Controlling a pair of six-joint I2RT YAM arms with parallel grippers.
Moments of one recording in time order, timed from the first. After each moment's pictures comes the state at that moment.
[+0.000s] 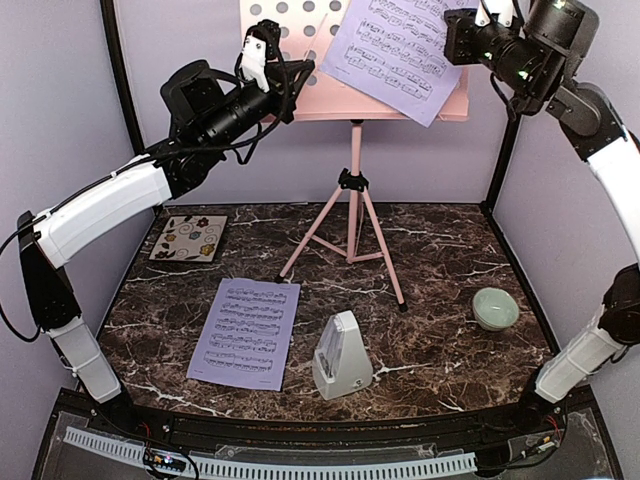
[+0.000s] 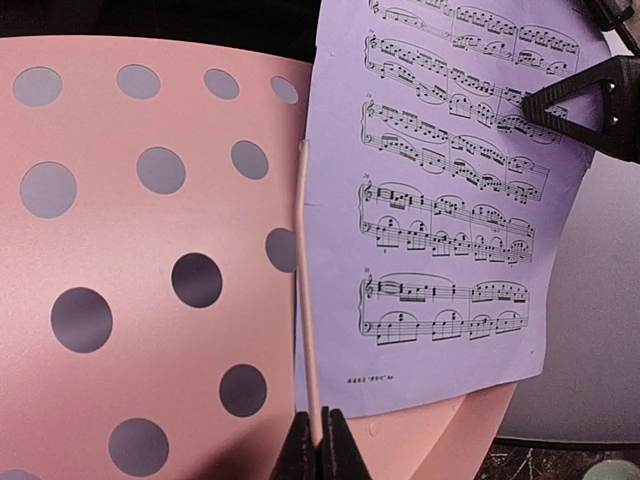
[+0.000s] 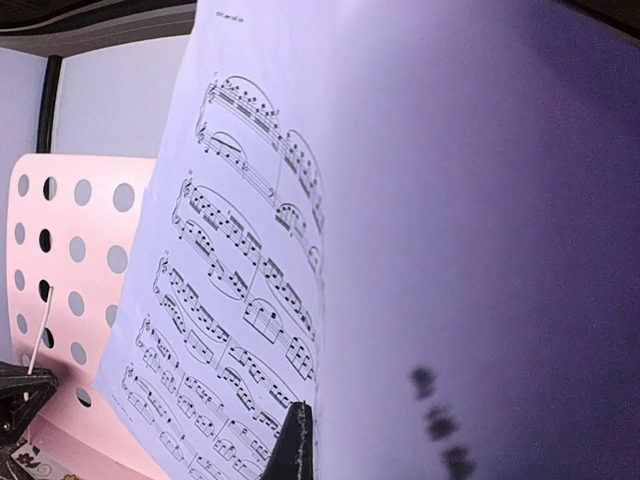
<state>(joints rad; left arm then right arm) -0.75 1.70 1.78 0.30 0.12 0.23 0.84 1.51 2.15 -0.37 0.53 -0.29</state>
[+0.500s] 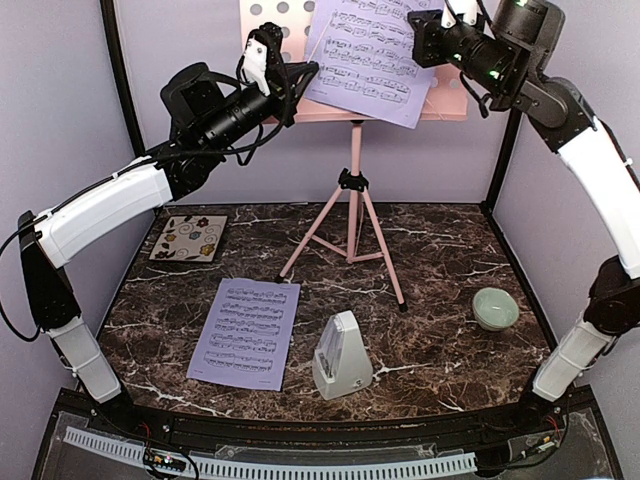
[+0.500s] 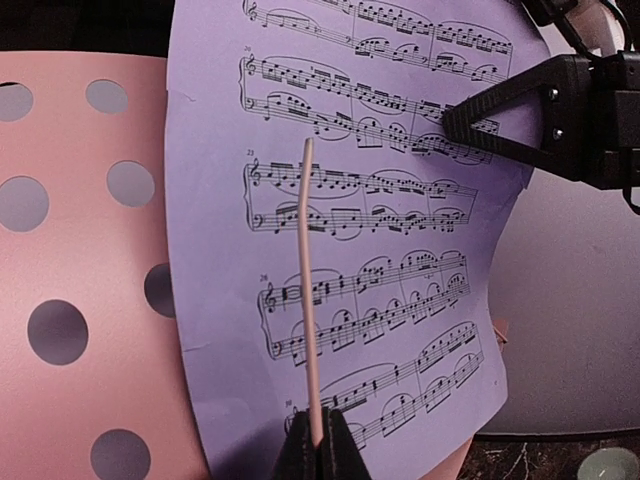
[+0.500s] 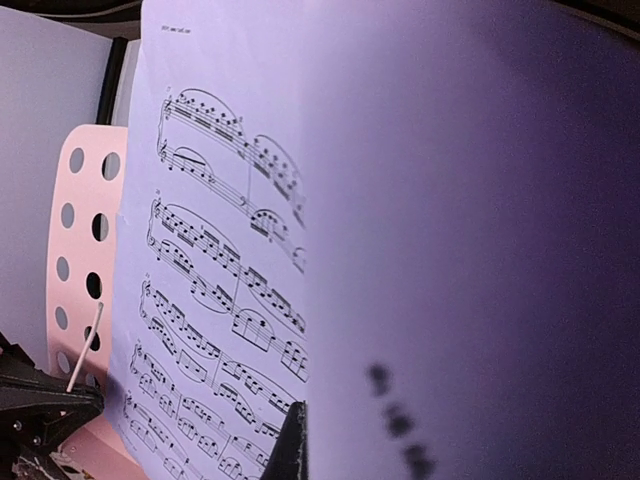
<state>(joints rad) -0.74 1.70 1.76 0.33 0.19 0.27 0.84 1.60 2.22 -0.36 0.40 -0.29</state>
